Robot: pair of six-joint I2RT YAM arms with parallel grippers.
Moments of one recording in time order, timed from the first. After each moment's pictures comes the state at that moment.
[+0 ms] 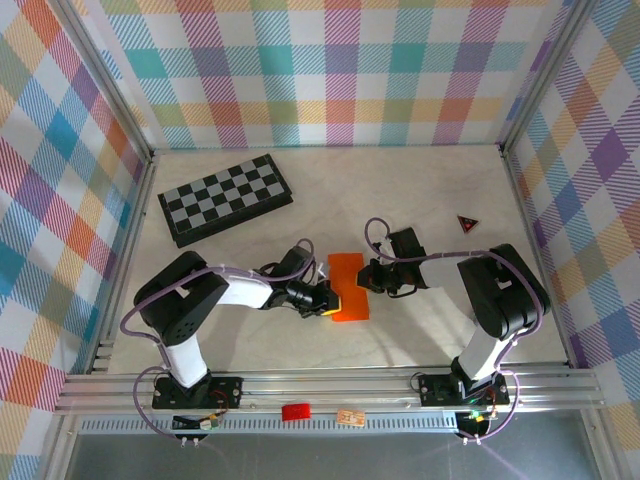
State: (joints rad) left arm -0.75 1.77 0.71 0.18 0.62 -0.97; right arm 0.42 1.70 0.67 0.01 -0.62 0.64
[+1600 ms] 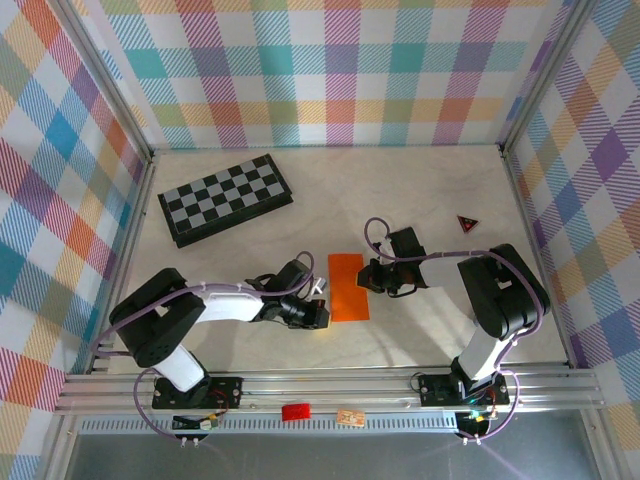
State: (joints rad) left arm -0.83 1.59 0.63 -0.04 0.47 -0.73; right arm 0.42 1.71 0.67 -0.01 -0.62 0.63
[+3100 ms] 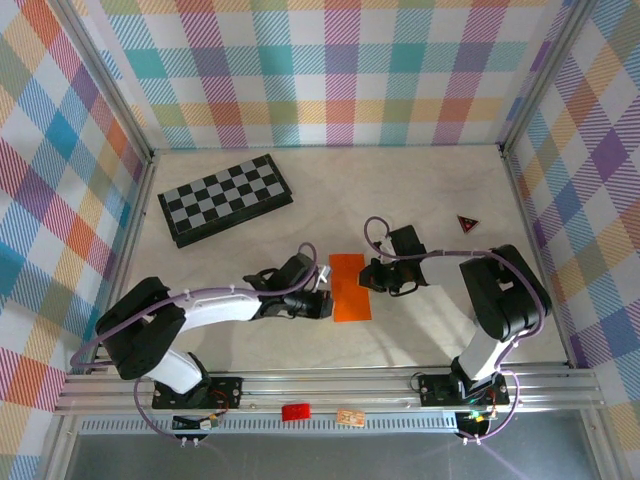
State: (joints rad) left arm -0.85 1.51 0.73 -0.11 0.29 -0.68; right arm 0.42 1.68 0.70 -0.08 -0.60 0.59
